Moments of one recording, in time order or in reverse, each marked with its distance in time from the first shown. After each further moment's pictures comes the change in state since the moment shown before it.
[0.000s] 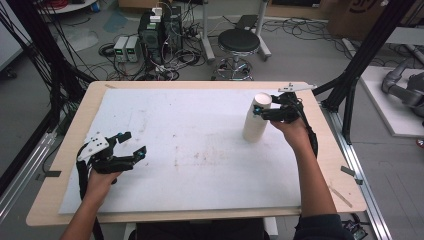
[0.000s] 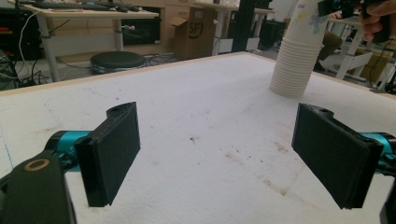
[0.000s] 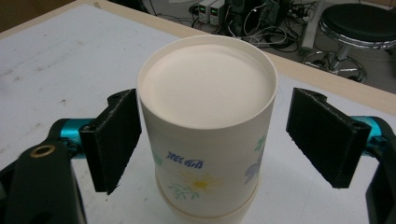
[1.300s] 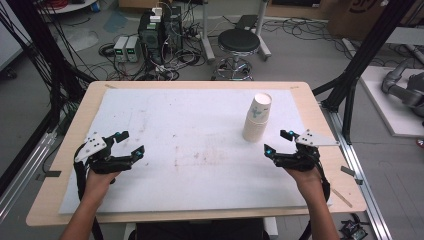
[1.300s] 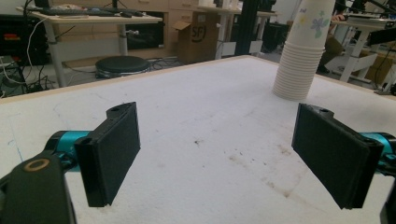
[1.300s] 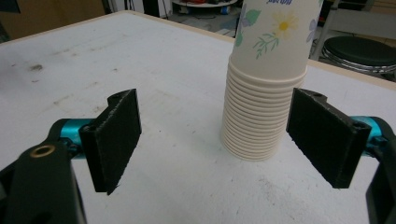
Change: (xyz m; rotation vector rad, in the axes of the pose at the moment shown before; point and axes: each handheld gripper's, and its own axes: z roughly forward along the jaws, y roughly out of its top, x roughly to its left) left arm 0.000 0.003 -0.005 -0.014 0.015 0.013; right arm 0.048 -0.103 -0.069 -0.172 0.024 -0.059
